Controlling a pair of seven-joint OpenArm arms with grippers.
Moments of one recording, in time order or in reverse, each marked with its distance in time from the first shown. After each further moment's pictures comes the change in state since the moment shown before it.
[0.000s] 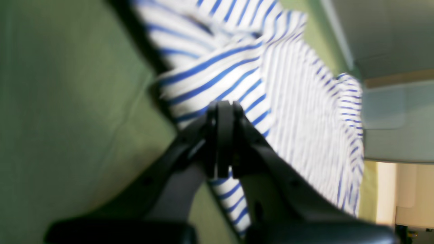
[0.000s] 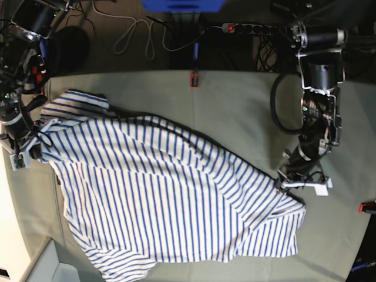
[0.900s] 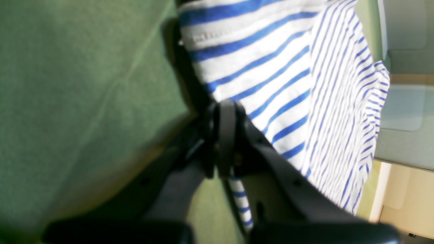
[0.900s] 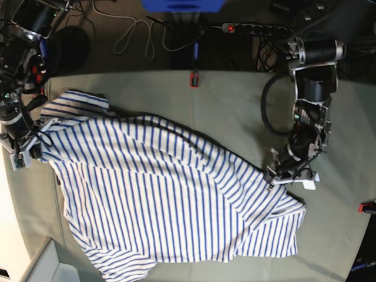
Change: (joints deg) left arm -5.6 1.5 0.0 -13.6 -0.5 -0.5 -0.4; right arm 0.0 0.0 0.0 0.0 0.0 0.0 0.0
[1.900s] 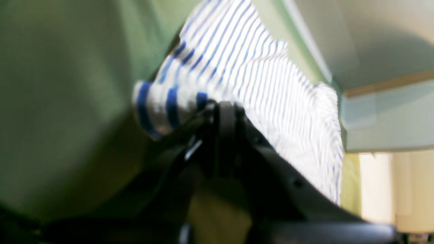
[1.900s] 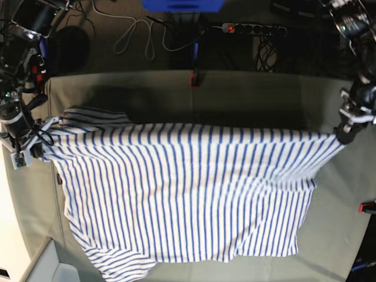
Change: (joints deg) left arm 36.8 4.5 -34.0 66.1 -6.3 -0.2 26.8; right arm -0.5 0.0 0.0 0.0 0.2 0.0 0.3
